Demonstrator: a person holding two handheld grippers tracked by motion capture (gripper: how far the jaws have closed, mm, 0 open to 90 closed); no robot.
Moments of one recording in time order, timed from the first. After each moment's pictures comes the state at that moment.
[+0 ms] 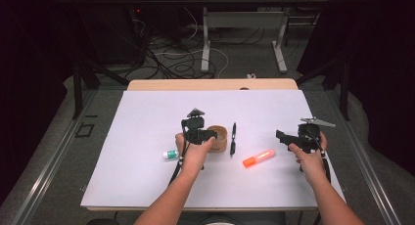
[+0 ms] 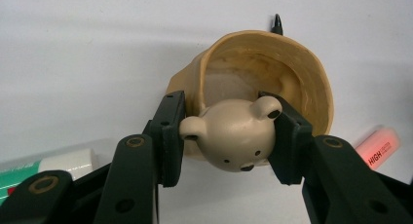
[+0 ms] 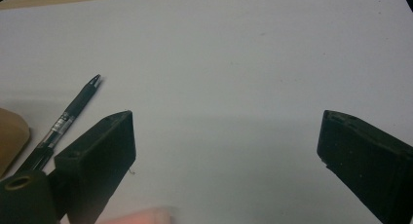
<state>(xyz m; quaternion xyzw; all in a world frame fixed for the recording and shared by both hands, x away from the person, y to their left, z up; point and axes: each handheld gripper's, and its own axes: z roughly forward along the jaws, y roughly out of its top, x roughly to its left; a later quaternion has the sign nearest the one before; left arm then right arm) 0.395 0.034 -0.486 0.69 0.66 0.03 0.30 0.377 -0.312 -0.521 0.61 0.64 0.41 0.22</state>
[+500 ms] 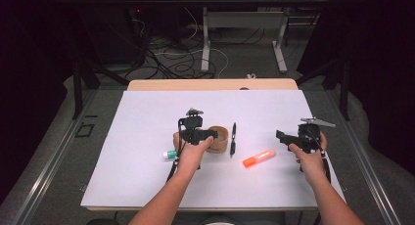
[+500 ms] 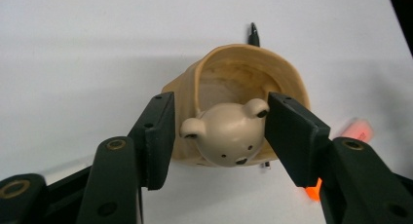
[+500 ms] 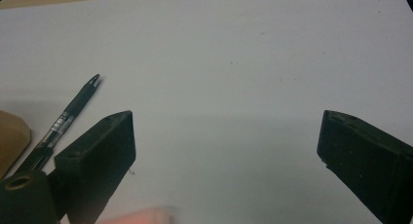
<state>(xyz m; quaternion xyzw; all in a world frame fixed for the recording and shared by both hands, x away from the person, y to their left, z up) 0.390 0.043 -0.478 0.71 0.61 0.04 0.35 0.377 -0.313 -0.521 0.61 0.64 0.41 0.22</state>
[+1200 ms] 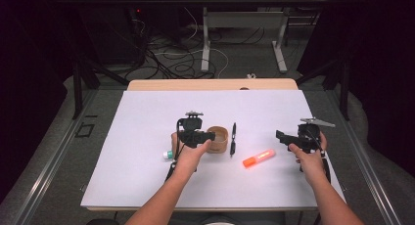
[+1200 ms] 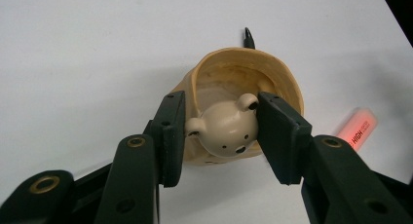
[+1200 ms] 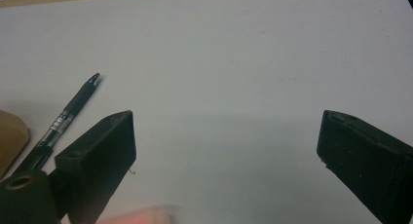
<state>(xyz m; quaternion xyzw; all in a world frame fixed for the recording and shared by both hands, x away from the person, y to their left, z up) 0.380 0.045 -0.474 0.73 0.59 0.07 0.35 0.377 -0.312 -0.522 0.61 0.64 0.41 0.22</state>
